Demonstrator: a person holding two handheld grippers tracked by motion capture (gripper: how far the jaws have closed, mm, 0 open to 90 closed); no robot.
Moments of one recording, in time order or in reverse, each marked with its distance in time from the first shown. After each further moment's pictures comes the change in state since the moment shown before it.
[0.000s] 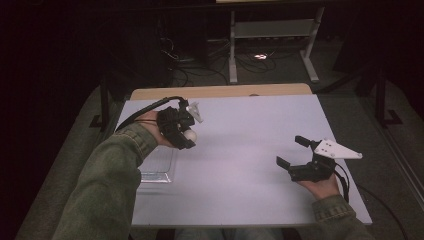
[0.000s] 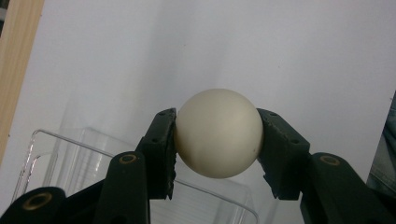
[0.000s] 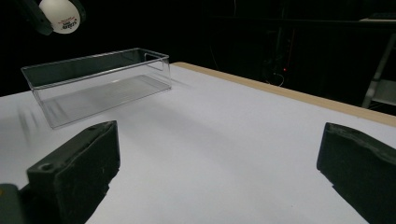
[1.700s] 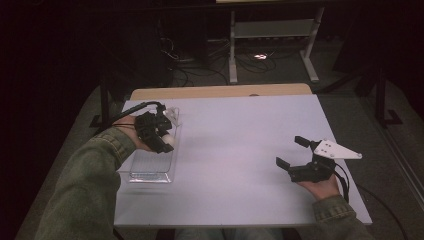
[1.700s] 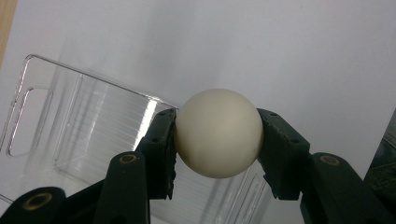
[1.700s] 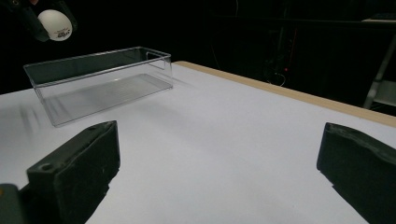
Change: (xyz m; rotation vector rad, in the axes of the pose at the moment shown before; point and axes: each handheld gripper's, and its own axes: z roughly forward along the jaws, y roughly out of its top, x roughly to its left) left arm 0.013 -0.053 -0.002 0.066 -0.006 -0.057; right arm 0.001 0.000 0.000 0.005 0.006 -0.010
